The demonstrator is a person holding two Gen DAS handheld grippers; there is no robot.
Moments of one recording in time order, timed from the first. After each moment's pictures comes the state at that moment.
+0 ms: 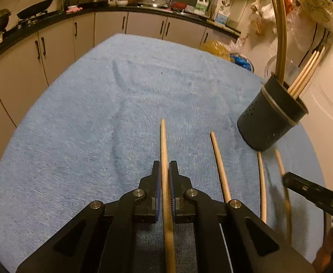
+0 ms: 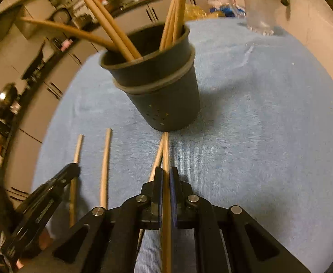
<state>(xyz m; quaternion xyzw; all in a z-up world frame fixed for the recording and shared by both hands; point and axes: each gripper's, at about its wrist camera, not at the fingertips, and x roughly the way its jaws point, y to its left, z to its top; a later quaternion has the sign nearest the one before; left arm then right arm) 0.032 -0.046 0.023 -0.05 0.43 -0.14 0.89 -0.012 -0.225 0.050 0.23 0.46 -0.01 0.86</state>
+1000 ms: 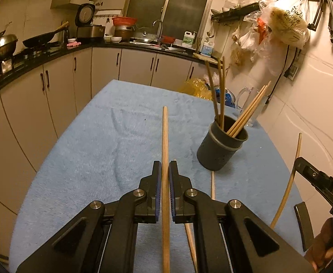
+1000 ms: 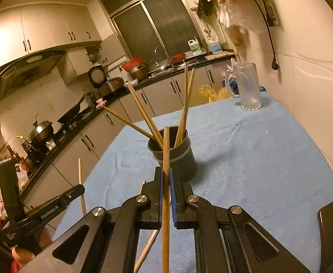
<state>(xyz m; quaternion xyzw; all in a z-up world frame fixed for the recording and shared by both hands) -0.047 -0.046 0.121 -0.05 0.33 -0.16 0.93 -0.114 -0.253 0.143 0.23 0.26 0.00 0.94</state>
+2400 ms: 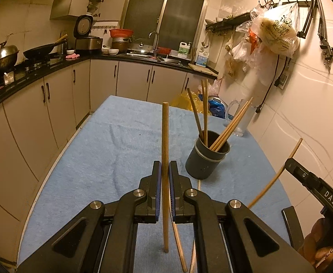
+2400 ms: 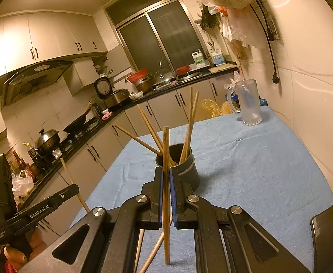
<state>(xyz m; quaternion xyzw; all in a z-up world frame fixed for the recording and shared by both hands) -0.072 -0.047 0.163 -0.05 0.30 -0.17 0.94 -0.137 -0.250 0.173 0.22 0.22 0.01 0.95</state>
